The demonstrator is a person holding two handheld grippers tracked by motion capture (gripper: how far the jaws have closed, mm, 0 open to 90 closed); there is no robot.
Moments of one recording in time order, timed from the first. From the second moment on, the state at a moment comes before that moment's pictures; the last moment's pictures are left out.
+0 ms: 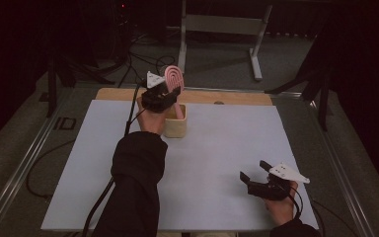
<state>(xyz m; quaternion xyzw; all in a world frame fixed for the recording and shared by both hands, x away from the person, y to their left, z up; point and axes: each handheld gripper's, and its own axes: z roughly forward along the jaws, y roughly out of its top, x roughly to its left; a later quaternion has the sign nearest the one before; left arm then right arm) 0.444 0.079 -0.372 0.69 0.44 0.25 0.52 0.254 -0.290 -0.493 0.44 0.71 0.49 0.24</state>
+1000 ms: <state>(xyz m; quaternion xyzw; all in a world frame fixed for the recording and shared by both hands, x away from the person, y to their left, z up) 0.445 0.081 -0.397 0.68 0.46 0.22 0.52 0.254 -0.290 -0.494 0.44 0.72 0.49 0.24</state>
